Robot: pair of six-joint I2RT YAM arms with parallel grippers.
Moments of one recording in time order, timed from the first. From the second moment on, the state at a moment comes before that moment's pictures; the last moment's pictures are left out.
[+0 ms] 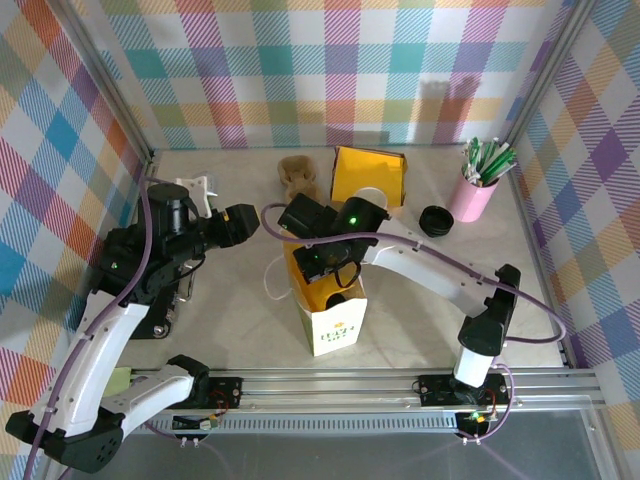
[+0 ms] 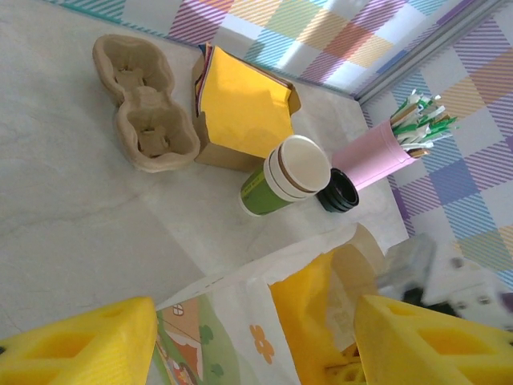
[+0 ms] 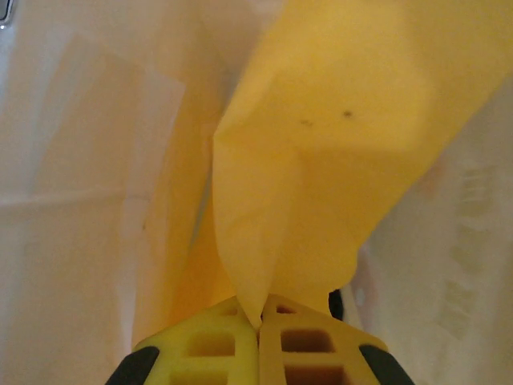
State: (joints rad) left arm -0.41 0.96 1.30 -0.84 0.18 -0.56; right arm 1.09 1.75 1.89 -1.33 0.11 0.53
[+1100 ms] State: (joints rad) left arm -0.41 1.01 1.30 -0.84 0.04 -0.53; right arm 0.88 1.55 2.10 -1.31 0.11 0.41
